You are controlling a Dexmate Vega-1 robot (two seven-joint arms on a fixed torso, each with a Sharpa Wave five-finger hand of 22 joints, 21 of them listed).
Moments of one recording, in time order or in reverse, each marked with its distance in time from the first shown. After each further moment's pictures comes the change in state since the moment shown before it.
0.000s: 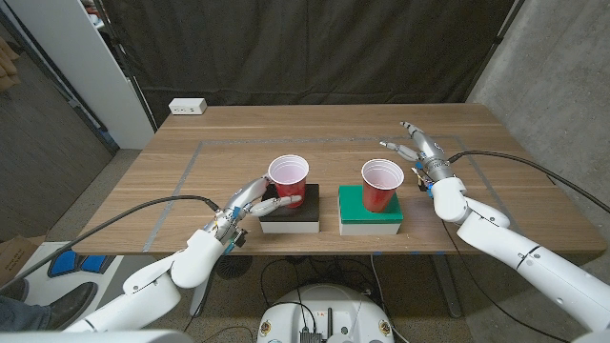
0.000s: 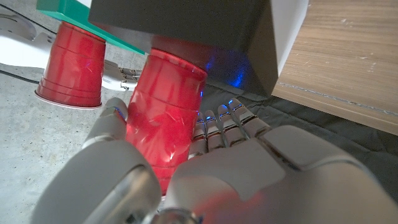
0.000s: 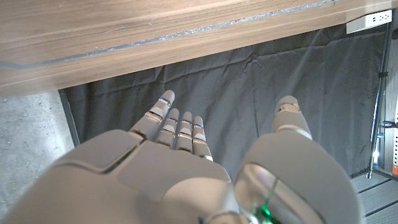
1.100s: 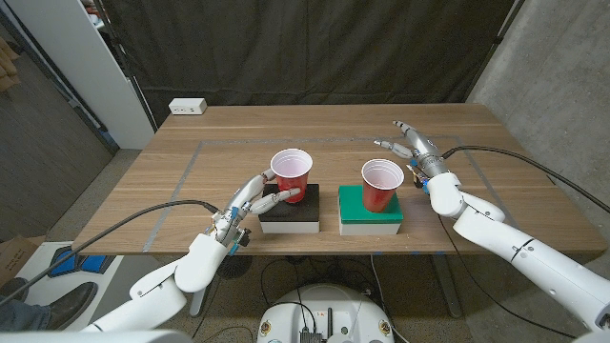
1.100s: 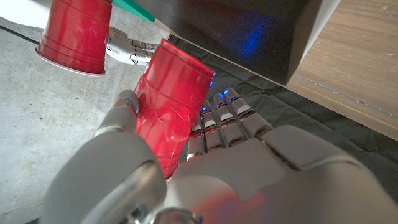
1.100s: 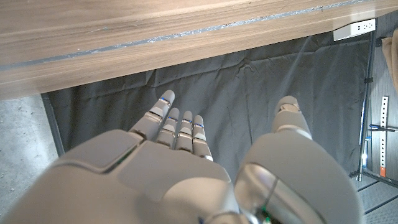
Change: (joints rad) left arm 0.006 -0.050 0.007 0.041 -0.060 -0.117 0.077; left_hand 0.116 0.103 0.026 0.001 0.000 0.167 -0.003 0.014 -0.002 0.154 -0.030 0.015 -0.002 0.153 -0.004 0.008 -0.002 0.134 -0.005 0.015 0.000; right arm 0.043 0.006 -0.027 0.019 -0.004 0.011 0.042; right_hand -0.005 0.005 0.000 0.000 0.000 0.010 0.001 0.008 0.000 0.011 0.000 0.008 0.000 0.013 0.001 0.006 -0.005 0.005 0.005 0.000 0.000
